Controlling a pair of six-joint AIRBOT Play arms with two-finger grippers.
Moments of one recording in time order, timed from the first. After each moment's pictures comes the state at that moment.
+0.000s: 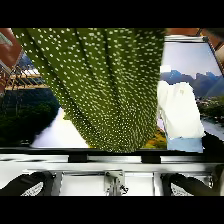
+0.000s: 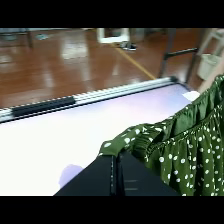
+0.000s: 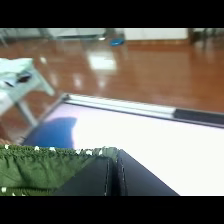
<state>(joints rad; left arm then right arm) -0.26 -1.05 1.92 1.26 -0.98 -1.50 0.23 -1.31 1.84 2.12 -0.68 -1.73</state>
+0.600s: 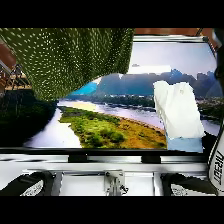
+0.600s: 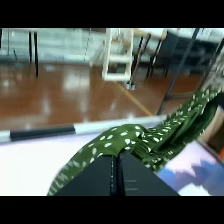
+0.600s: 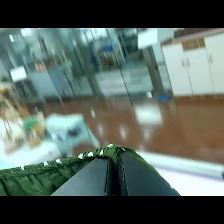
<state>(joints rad) -0.18 -1.05 1.95 1.12 -0.96 -1.49 0.27 -1.43 2.04 2.30 -0.62 -1.84</state>
